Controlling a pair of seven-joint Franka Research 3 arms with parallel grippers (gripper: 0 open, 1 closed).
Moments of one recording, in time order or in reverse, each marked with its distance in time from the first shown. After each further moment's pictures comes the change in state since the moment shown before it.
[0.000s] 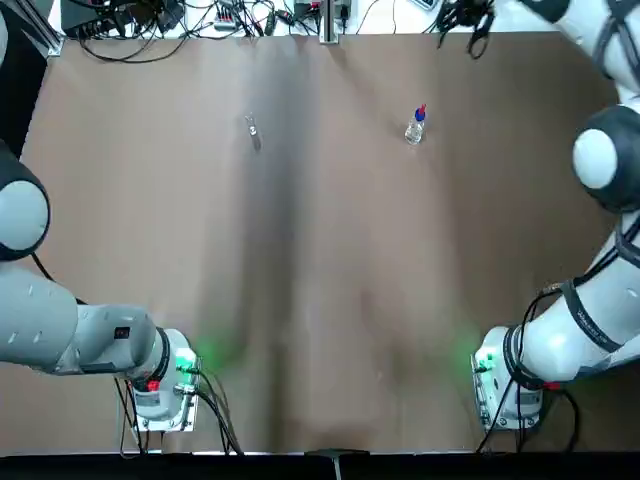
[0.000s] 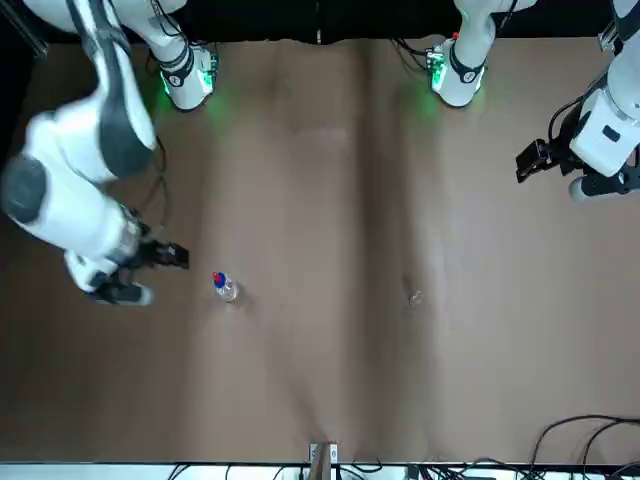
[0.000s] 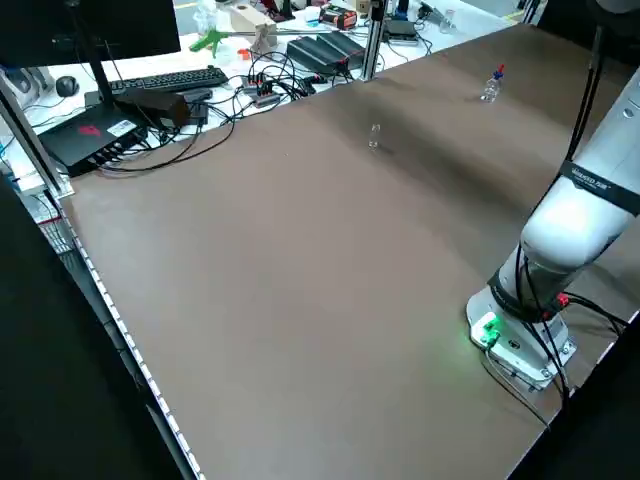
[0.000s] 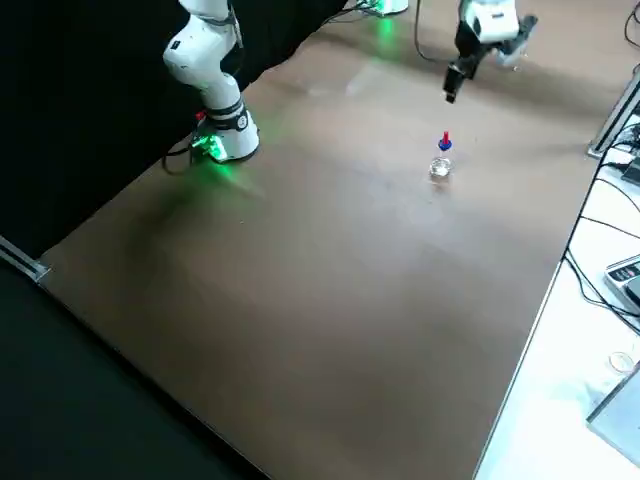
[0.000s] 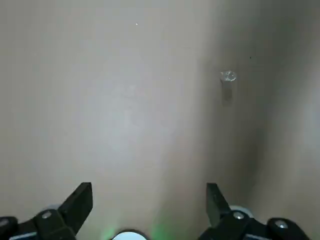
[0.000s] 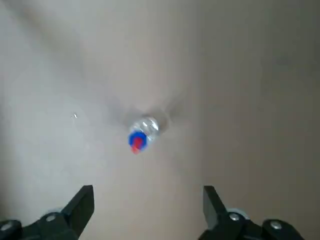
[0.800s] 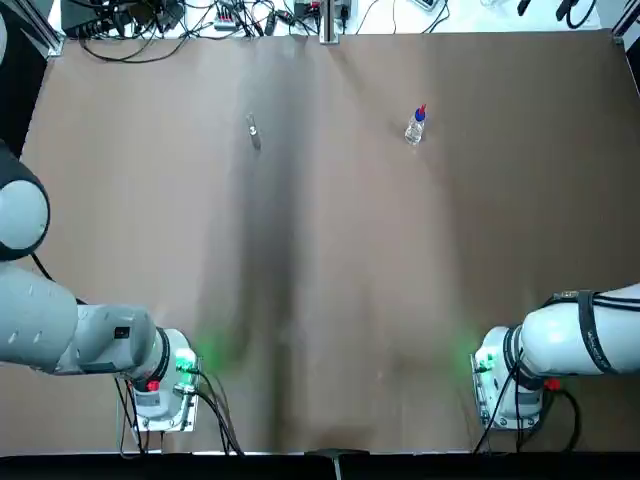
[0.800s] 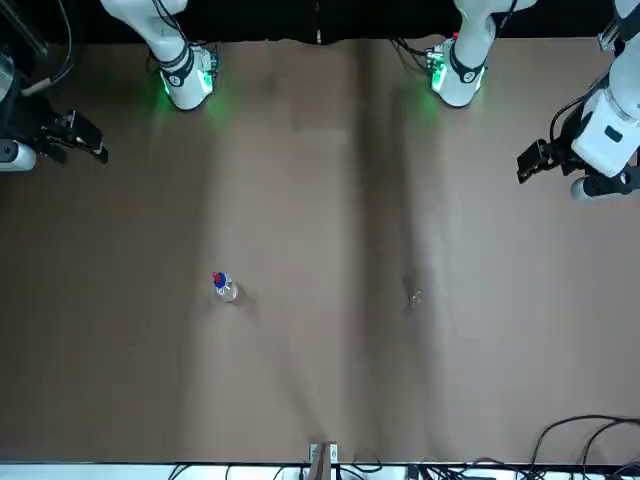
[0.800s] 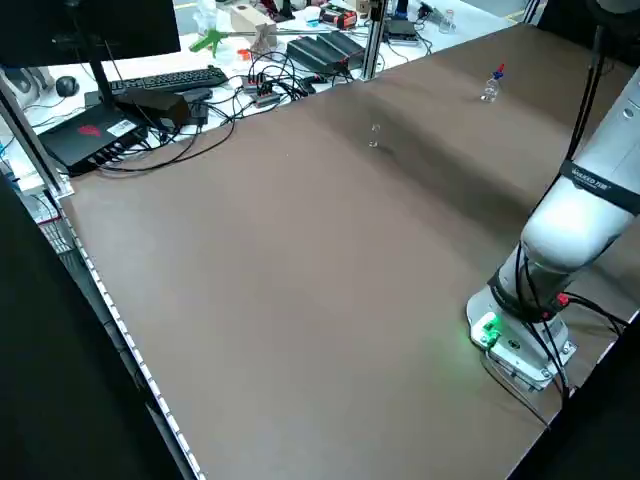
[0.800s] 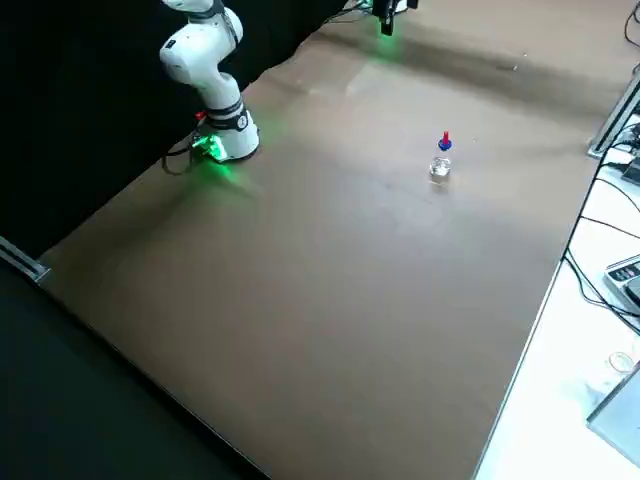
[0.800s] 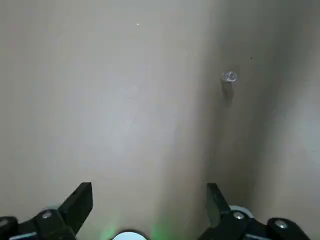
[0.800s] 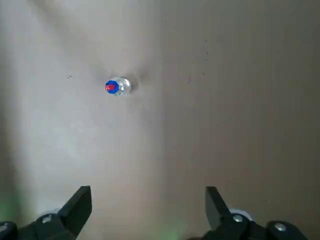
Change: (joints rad) left arm 0.003 0.000 0.001 0.000 0.000 0.000 0.000; right arm -0.130 -0.375 0.000 -0.113 -0.010 -0.236 -0.140
